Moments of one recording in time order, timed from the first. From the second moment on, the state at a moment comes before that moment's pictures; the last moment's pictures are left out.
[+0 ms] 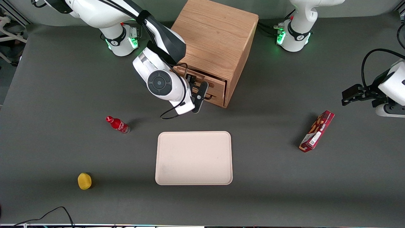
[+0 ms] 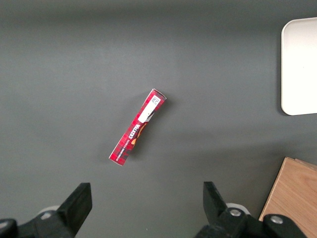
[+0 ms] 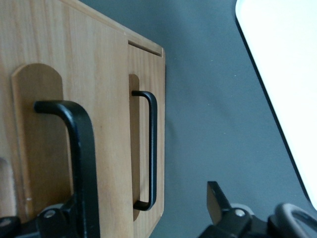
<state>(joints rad) 0.33 0.52 0.41 -1.51 0.13 1.80 -0.47</state>
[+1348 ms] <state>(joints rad) 0.32 0.52 0.38 -1.47 0.04 1.82 -0.48</state>
